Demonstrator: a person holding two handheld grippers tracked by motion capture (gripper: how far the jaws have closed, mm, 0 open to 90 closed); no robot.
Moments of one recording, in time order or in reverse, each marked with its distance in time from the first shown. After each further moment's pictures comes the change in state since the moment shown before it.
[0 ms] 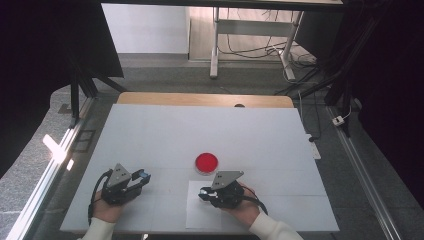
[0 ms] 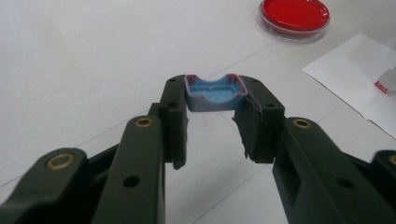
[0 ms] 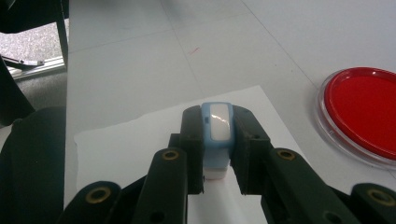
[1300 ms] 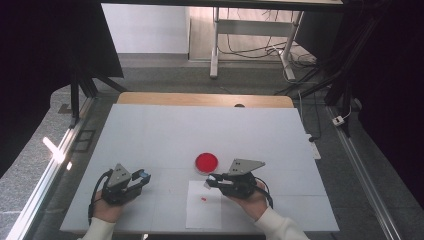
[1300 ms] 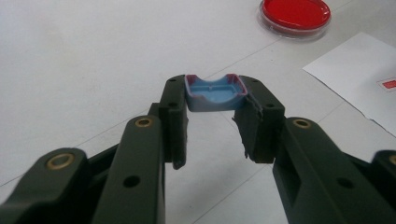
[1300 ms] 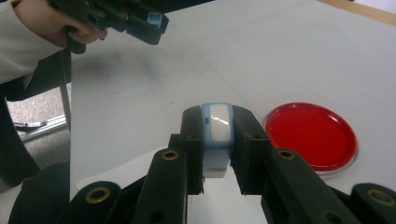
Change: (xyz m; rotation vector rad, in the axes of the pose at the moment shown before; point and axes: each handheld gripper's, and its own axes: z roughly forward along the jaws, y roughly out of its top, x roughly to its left) left arm 0.000 0.000 0.001 0.002 0.002 0.001; right arm -0.022 0.005 -0.037 -0.204 -0.033 0.129
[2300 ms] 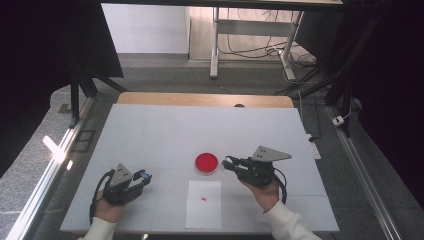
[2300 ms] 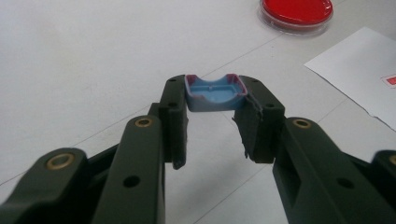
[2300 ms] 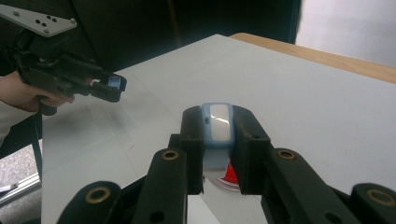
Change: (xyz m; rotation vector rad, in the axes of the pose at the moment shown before) left arm -0.001 -0.001 0.004 0.011 -0.001 0.007; right arm -0.029 0.008 -0.041 -0.176 -0.126 0.113
